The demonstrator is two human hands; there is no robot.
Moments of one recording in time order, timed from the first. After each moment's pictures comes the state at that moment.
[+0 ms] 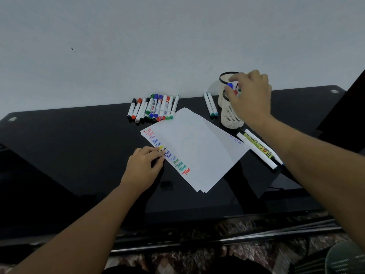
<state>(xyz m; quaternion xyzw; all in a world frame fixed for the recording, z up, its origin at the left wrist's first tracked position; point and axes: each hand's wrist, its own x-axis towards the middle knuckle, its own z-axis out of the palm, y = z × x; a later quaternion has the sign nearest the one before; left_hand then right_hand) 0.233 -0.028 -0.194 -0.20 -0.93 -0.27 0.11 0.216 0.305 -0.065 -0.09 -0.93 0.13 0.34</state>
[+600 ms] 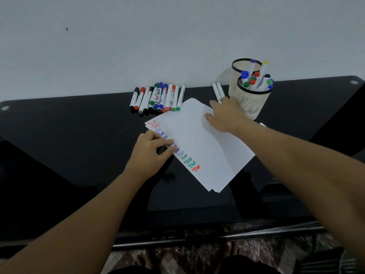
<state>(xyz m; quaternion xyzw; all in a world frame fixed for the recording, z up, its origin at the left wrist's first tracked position) 0.204 -0.026 -0.192 -0.23 -0.92 -0.31 0.12 0.160 0.253 -0.142 -0.06 -1.00 0.03 0.01</state>
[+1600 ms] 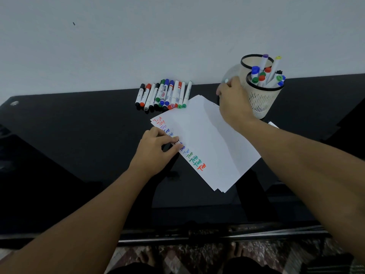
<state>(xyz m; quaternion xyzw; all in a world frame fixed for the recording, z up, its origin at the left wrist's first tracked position) 0.202 -0.024 -0.194 -0.22 -0.91 -0.31 0.13 0.146 0.252 -0.140 -0.04 -0.97 0.10 0.24</state>
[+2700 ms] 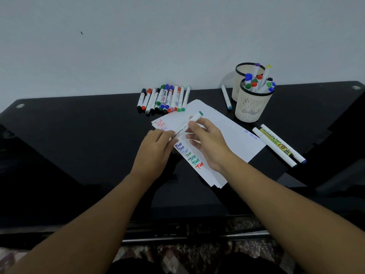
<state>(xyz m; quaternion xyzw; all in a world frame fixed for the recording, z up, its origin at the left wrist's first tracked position) 0.225 -0.024 -0.184 -0.29 -0.89 -0.25 0.26 0.248 0.156 -0.145 -0.14 -0.63 0.76 0.01</state>
